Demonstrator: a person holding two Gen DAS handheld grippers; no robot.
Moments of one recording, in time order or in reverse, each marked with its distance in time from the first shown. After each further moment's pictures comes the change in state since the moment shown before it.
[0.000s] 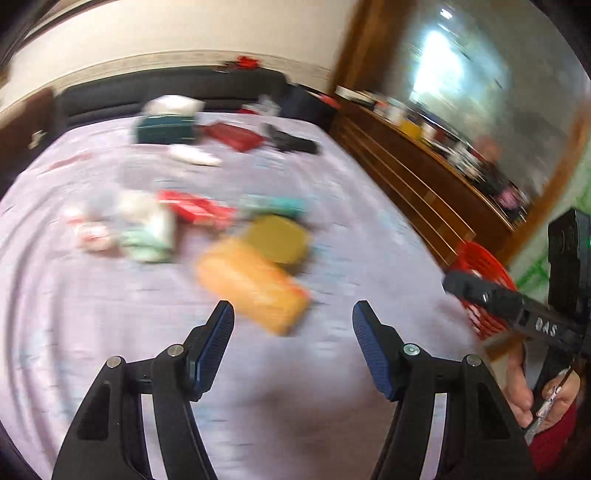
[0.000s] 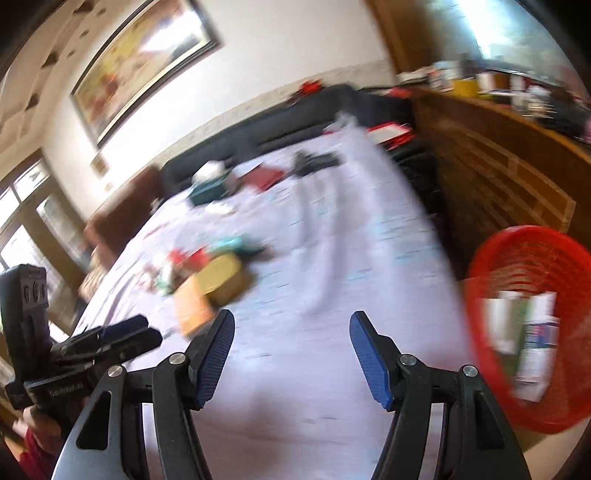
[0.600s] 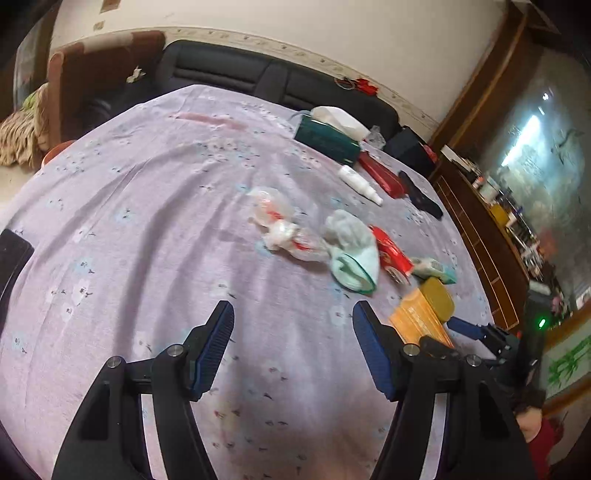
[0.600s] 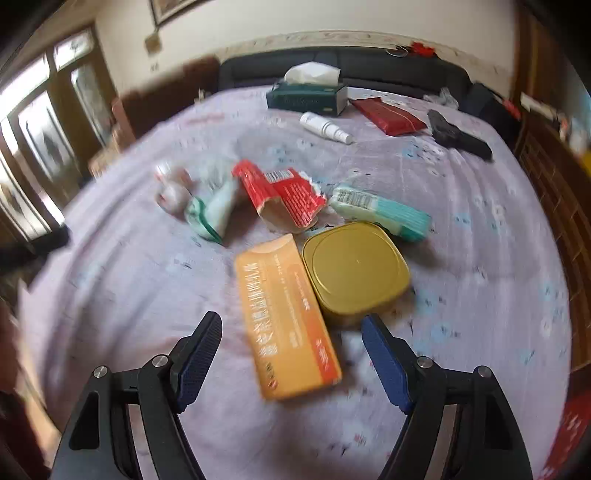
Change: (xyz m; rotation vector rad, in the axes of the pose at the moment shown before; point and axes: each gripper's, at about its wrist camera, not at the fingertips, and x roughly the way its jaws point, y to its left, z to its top) left arm -0.040 0.178 0.005 -0.341 -0.049 0.144; right arm 0.173 0.127 0.006 -0.434 0.255 -0.089
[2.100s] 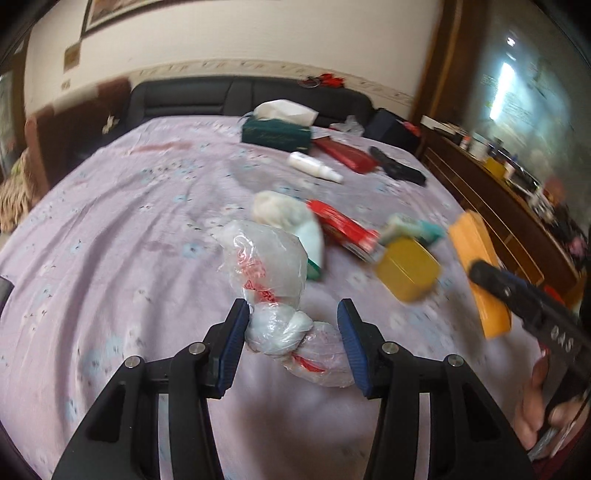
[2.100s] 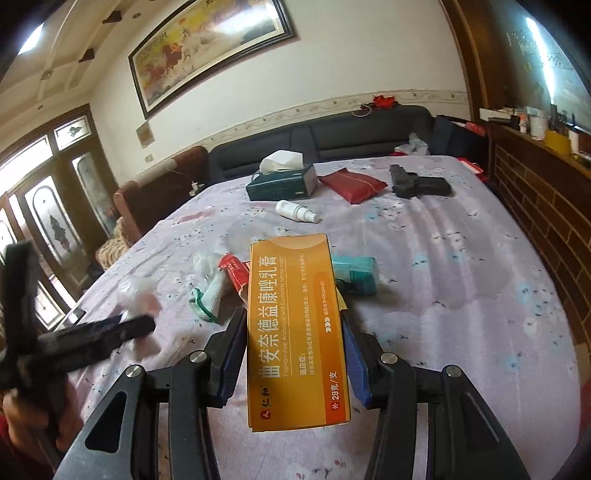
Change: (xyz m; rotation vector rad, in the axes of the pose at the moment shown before) left arm 0.032 -0.099 -0.045 0.244 -0.068 0.067; right arm -0.069 -0.045 -0.024 0.236 -0.364 0.092
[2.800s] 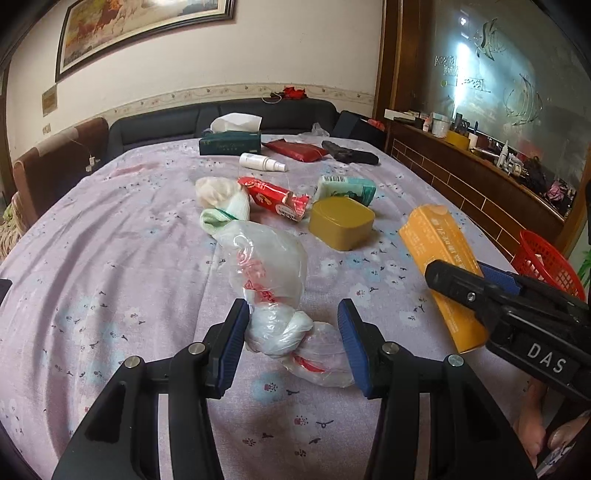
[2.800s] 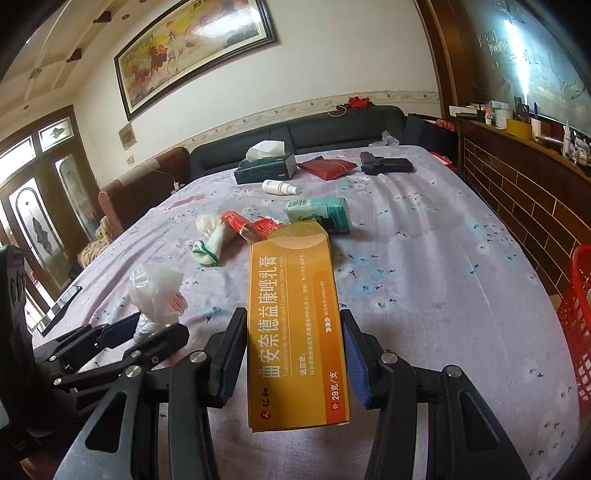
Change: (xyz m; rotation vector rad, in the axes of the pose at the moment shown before) left arm -0.020 -0.058 -0.064 0.134 -0.082 -0.014; right arm -0.046 0.013 -0.064 0.022 -0.020 -0.095
